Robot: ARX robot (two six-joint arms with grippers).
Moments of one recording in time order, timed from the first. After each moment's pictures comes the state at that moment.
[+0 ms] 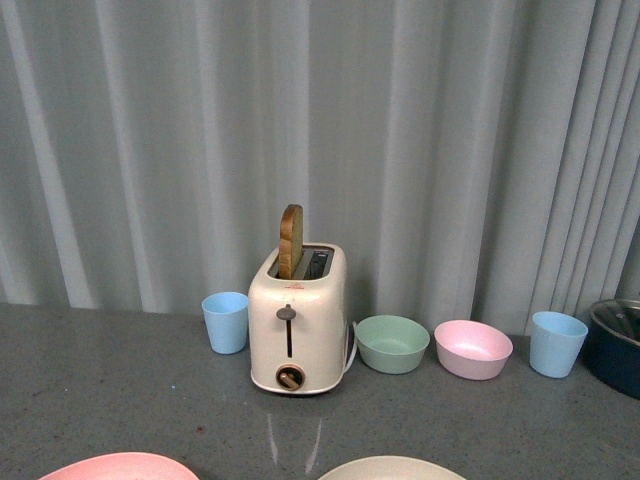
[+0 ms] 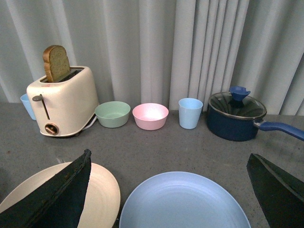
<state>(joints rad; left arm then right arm) 0.00 0.00 0.03 0.00 0.00 0.00 0.00 0.00 0.01 0.00 0.00 0.00</state>
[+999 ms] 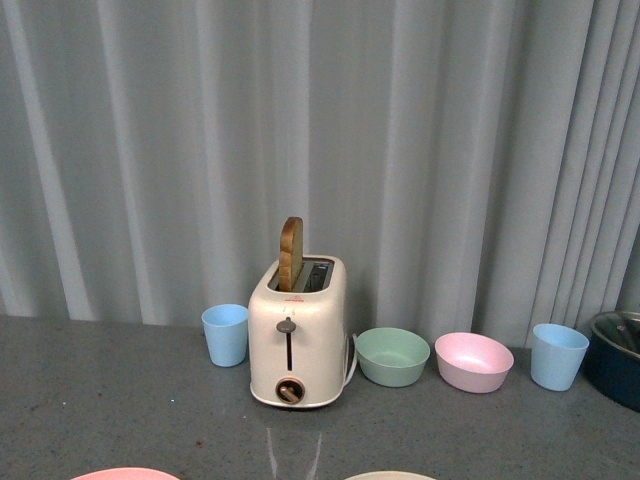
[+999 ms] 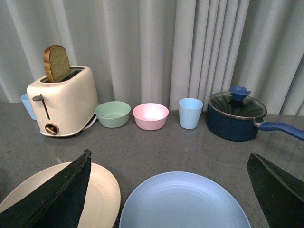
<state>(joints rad) 0.00 0.00 0.03 0.00 0.00 0.00 0.00 0.00 0.01 0.00 0.00 0.00</state>
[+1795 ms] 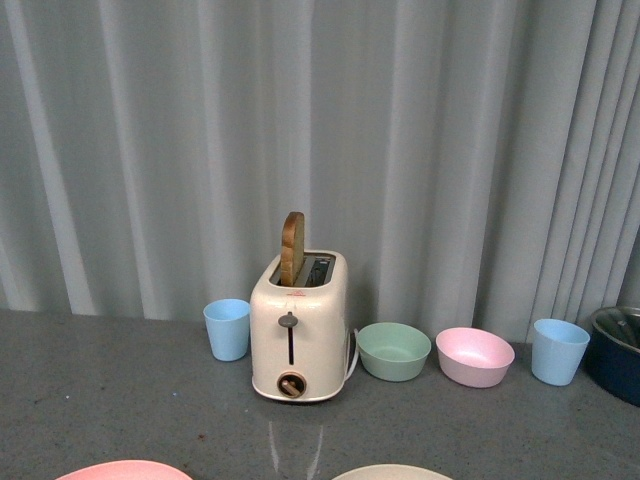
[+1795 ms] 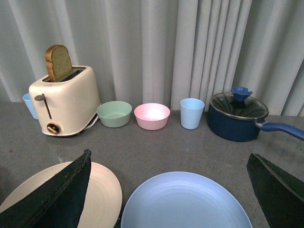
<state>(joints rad) 0.06 0.77 0.43 -0.13 0.28 0.20 0.00 0.00 0.01 0.00 0.00 0.00</state>
